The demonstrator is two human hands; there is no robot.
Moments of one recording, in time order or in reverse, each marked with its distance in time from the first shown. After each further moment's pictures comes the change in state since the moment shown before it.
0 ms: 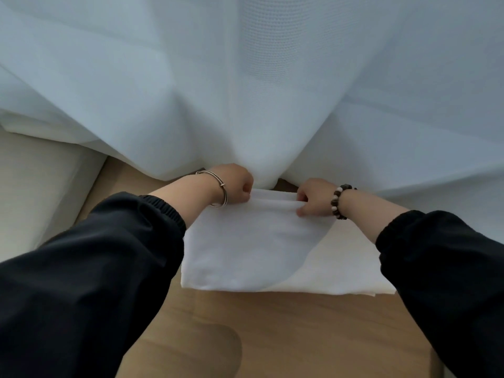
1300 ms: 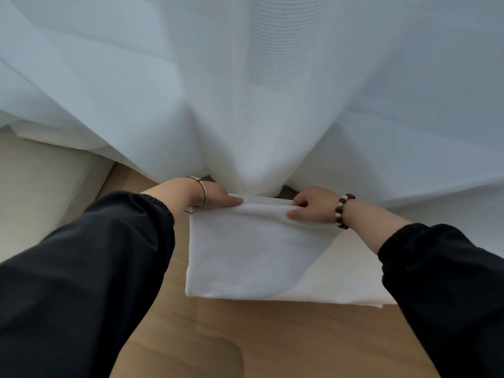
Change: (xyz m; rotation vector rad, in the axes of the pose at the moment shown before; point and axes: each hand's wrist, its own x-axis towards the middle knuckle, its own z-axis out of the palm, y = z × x) left_hand -0.006 -0.050 0.014 -0.299 -0.393 -0.376; right_hand 0.009 0.002 0.007 0.236 0.039 -0.110
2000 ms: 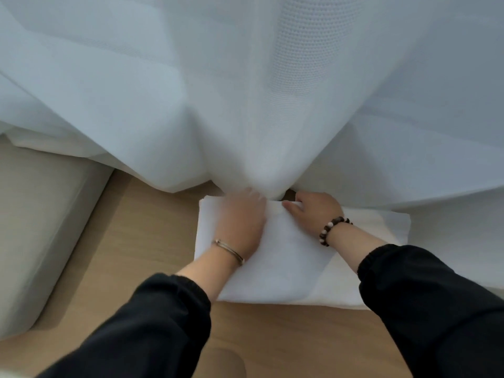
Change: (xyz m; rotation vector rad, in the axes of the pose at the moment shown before) left_hand -0.005 0.037 0.087 0.302 1.005 0.428; right_hand 0.015 -0.005 0.038 -0.189 0.474 0.061
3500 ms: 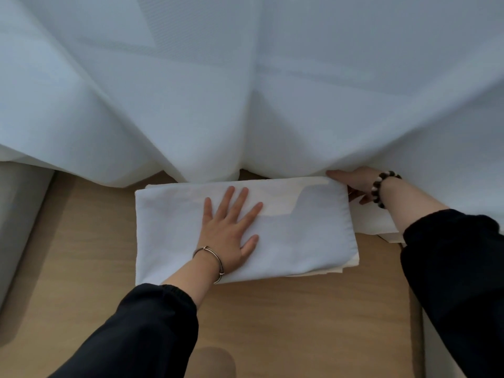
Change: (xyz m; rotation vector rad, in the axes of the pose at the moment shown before) left_hand -0.023 0.076 0.039 -0.033 -0.150 0.096; right_hand -0.053 0.165 -0.066 0.602 -0.356 0.725
